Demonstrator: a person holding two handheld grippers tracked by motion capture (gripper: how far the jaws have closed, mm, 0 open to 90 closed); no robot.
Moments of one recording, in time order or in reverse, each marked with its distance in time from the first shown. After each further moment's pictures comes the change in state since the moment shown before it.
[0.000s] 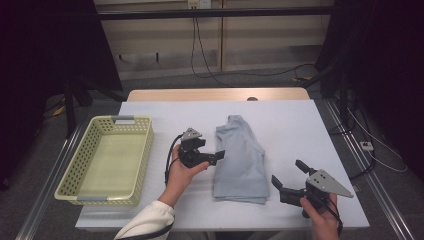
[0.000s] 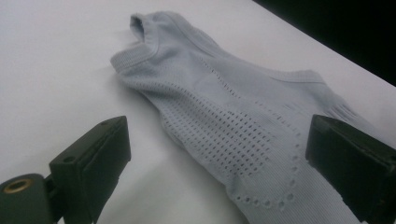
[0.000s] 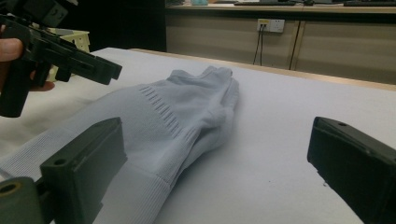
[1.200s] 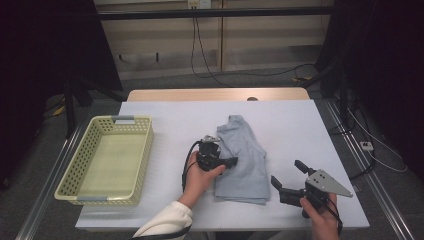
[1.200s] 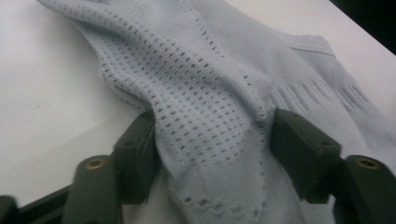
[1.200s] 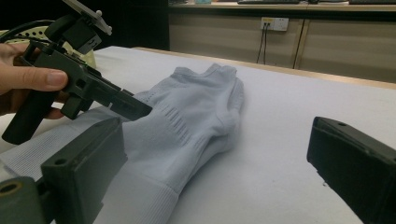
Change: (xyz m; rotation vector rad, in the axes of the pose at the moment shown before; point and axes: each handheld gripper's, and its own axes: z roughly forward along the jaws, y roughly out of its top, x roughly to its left) left arm -0.031 -0.010 0.042 0.153 0.007 -0.113; right arm 0.000 0.000 0.001 0.004 0.014 0.000
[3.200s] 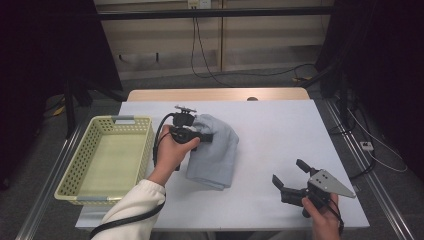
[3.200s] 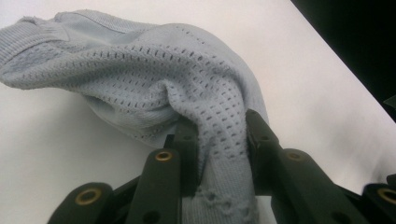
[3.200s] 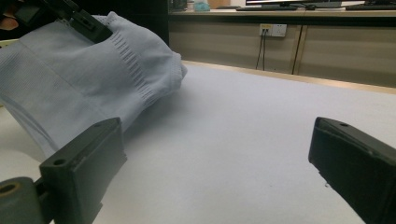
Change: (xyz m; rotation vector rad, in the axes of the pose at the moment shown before) left arm 0.020 0.075 -0.097 0.073 0.029 -0.053; right arm -0.002 0.001 -0.002 -0.026 -0.001 0.010
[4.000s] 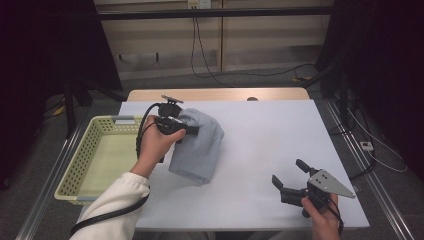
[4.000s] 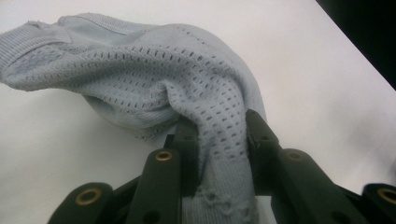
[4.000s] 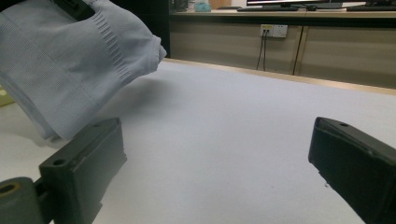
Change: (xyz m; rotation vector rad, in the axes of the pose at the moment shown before) left arm 0.014 0.019 -0.039 0.038 0.084 0.028; right arm 0.001 0.000 0.000 -0.002 0.002 -0.003
